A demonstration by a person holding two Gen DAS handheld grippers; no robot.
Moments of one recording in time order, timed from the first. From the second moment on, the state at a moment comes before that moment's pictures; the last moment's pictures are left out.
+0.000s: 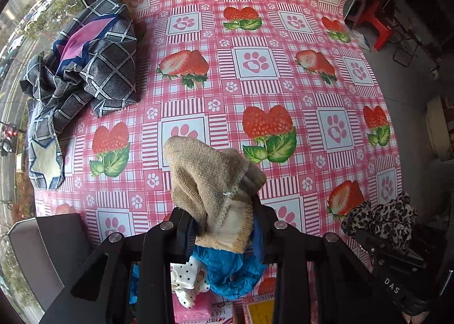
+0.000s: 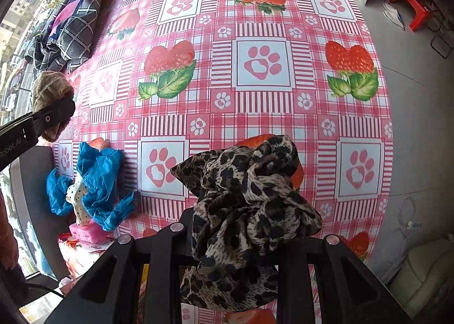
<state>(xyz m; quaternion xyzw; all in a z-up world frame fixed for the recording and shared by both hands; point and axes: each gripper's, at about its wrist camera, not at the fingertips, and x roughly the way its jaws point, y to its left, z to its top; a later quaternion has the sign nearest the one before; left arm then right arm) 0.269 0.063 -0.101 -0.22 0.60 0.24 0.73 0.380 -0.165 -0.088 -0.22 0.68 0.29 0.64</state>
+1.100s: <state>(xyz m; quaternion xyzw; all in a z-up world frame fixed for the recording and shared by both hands) 0.048 -0.019 -0.043 -0.22 0.60 0.23 0.73 0.182 -0.252 -0.028 -0.20 0.67 0.24 0.67</state>
